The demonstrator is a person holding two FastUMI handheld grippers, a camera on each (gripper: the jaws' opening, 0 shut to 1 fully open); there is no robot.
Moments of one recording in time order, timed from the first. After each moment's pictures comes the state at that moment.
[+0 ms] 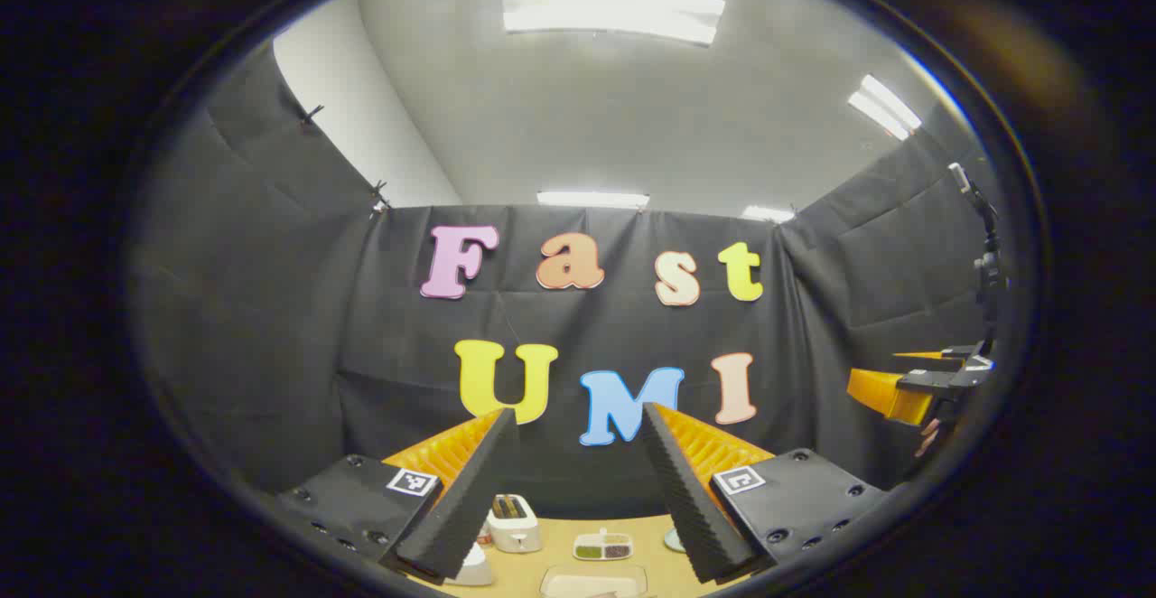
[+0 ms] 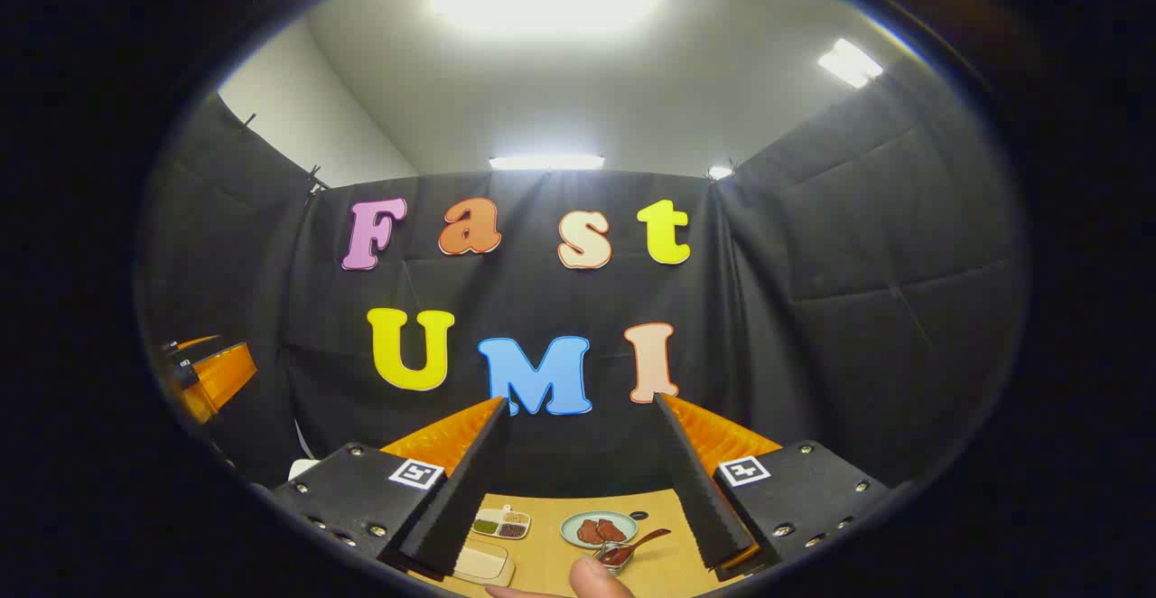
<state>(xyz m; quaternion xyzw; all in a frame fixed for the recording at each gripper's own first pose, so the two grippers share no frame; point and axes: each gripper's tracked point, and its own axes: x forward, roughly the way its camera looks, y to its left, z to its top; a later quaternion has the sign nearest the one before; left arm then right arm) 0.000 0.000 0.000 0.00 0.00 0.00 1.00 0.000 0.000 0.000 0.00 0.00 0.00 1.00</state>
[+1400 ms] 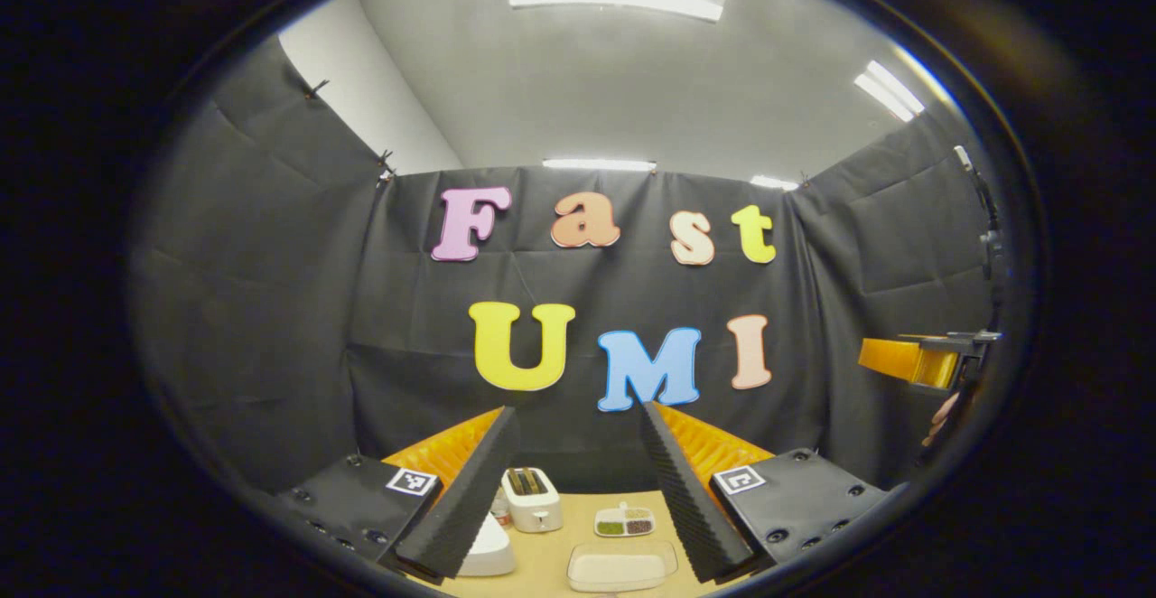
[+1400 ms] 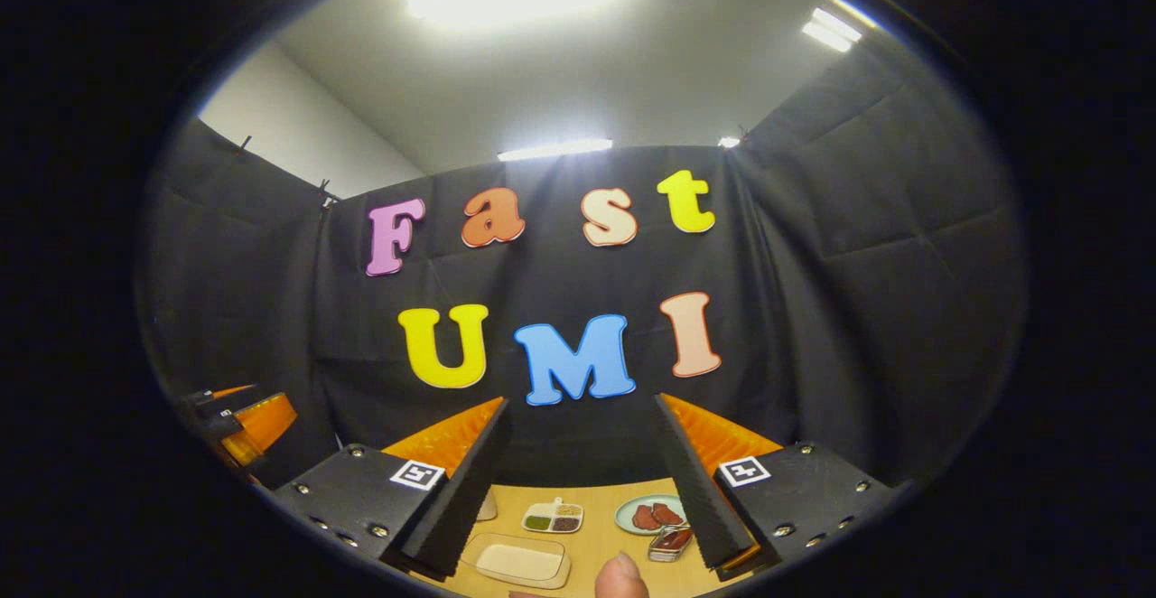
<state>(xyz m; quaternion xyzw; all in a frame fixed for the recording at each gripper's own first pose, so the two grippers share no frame) 0.002 0.052 -0.061 0.01 0.06 0.01 1.00 0.013 0.015 -0.044 0.03 0.04 0.02 1.00</state>
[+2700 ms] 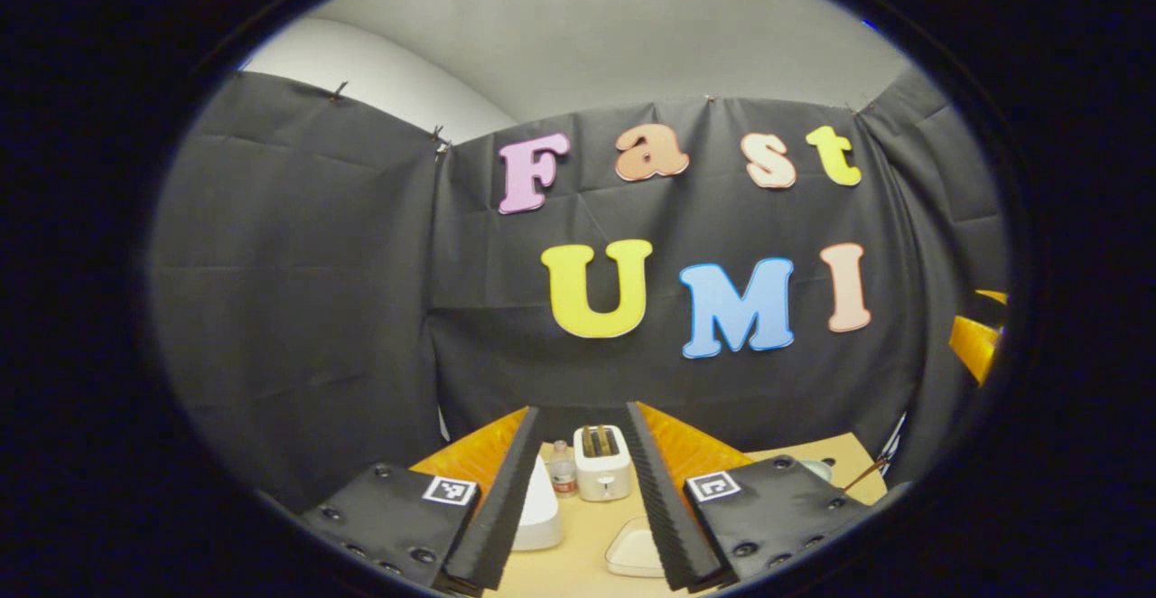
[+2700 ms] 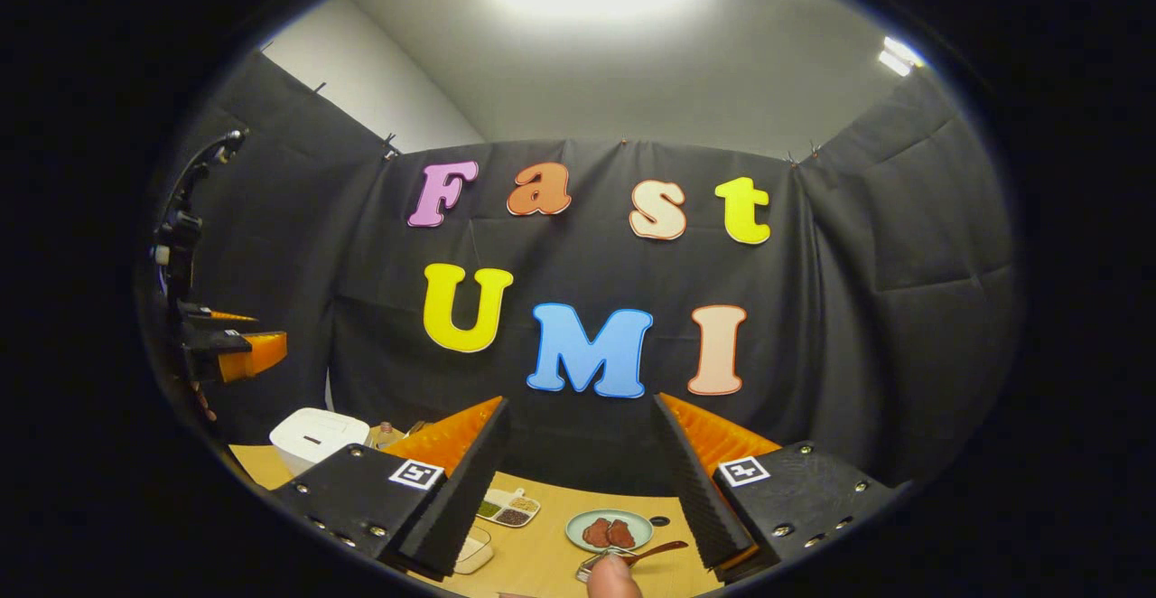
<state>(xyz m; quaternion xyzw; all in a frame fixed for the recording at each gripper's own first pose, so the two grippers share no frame) 0.035 0.073 -0.145 0.07 0.15 0.20 0.97 0.062 0.008 -0.103 -0.05 0.02 0.14 0.99</state>
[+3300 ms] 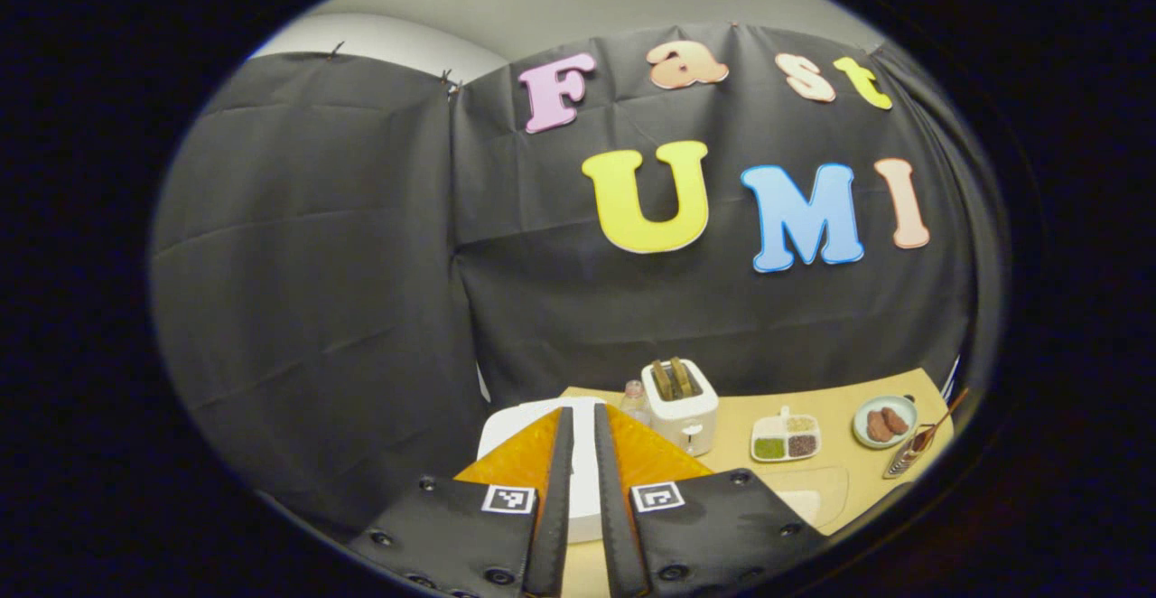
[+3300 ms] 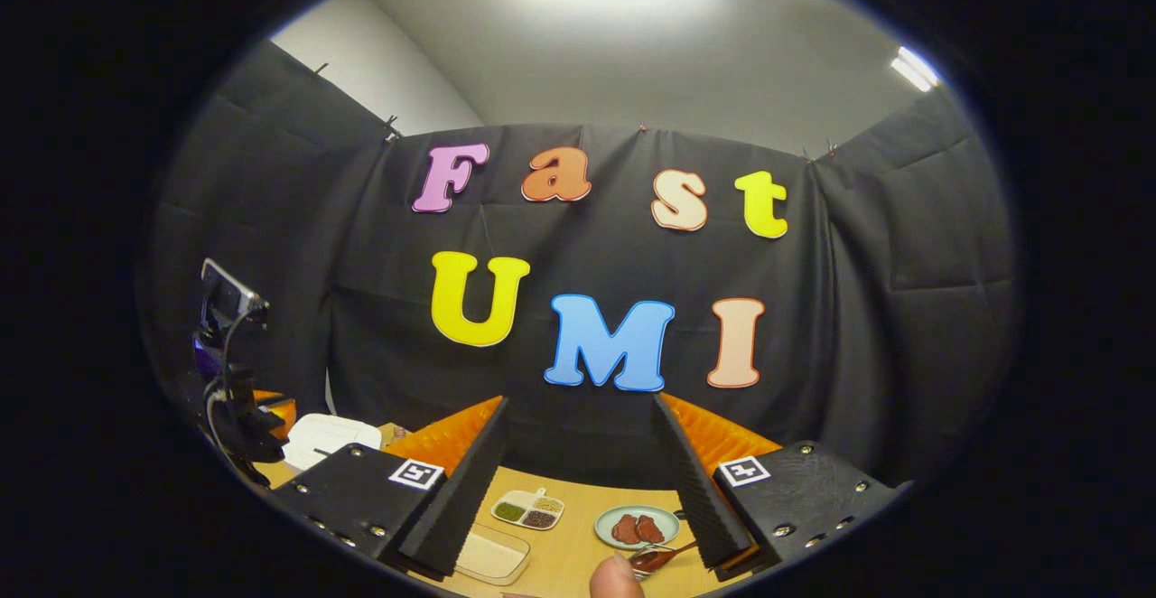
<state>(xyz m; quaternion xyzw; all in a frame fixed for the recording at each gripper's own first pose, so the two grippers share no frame) 0.042 0.214 -0.306 0.08 0.26 0.22 0.94 0.072 0.100 -0.099 -0.06 0.05 0.11 0.99</state>
